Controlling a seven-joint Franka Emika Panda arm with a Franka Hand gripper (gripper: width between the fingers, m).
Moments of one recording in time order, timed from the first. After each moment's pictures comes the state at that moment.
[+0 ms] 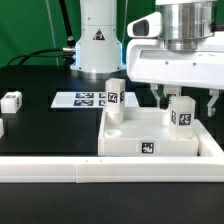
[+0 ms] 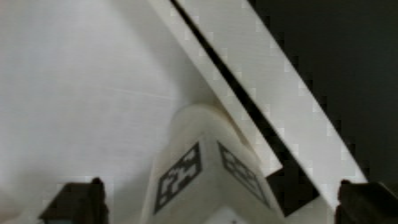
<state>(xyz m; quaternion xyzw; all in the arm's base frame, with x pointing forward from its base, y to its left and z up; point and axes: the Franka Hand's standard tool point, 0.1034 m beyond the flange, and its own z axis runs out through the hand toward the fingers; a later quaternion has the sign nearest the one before) 0.572 0.119 0.069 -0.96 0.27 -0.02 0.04</state>
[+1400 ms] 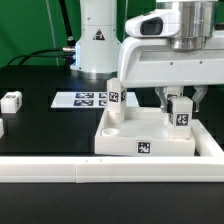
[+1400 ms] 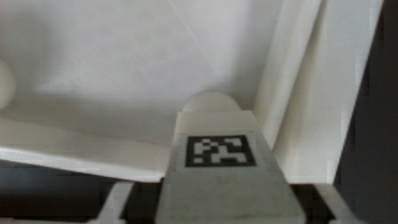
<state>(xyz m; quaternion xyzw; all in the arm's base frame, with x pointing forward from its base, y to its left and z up) 0.575 0.110 0.070 -1.00 -0.02 -0.03 0.01</state>
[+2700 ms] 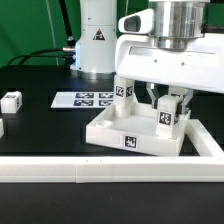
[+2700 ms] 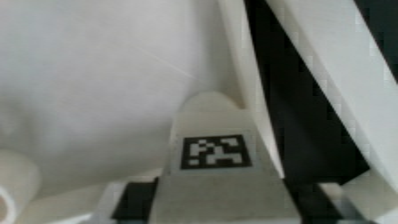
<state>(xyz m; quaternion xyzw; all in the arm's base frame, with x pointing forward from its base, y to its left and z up) 0.570 0.096 0.069 -0.95 0.32 -0.03 0.01</state>
